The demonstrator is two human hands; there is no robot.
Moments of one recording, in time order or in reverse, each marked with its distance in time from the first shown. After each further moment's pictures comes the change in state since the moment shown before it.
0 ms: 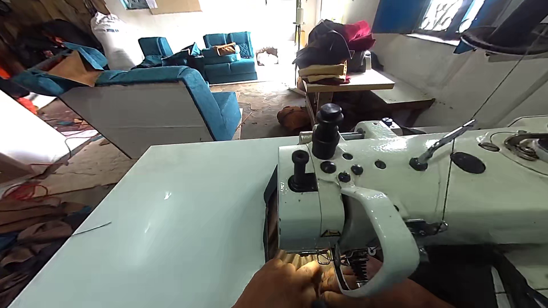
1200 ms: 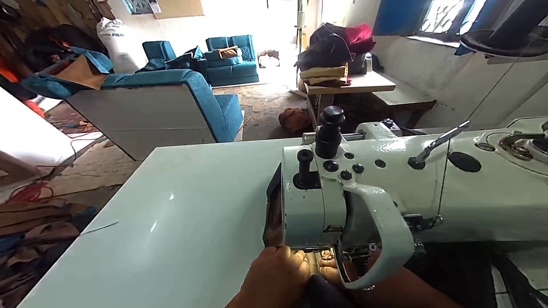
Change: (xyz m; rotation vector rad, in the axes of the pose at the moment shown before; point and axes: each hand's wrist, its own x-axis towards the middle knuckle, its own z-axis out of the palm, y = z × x) left_hand 0.007 -0.007 0.011 0.351 0.136 -0.099; right_hand 0.005 -0.003 -0.008 0.243 -0.130 0.560
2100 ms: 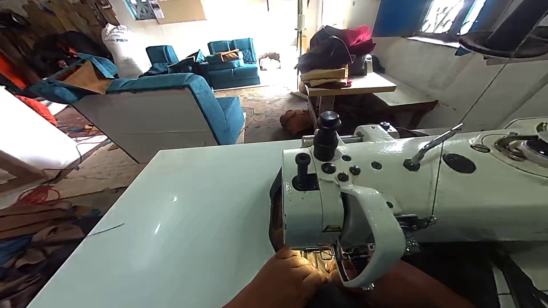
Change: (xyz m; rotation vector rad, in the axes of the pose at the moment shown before) left_hand -0.003 -0.013 0.010 -0.394 0.061 0.251; right_hand -0.001 0.001 -0.020 -0.139 0.028 -0.365
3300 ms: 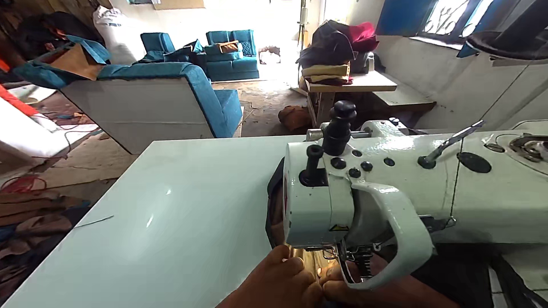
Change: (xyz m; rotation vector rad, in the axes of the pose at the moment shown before) left_hand -0.004 0.009 -0.015 0.148 -0.064 0.028; right_hand -0.001 0.004 0.026 0.072 -0.017 -0.018
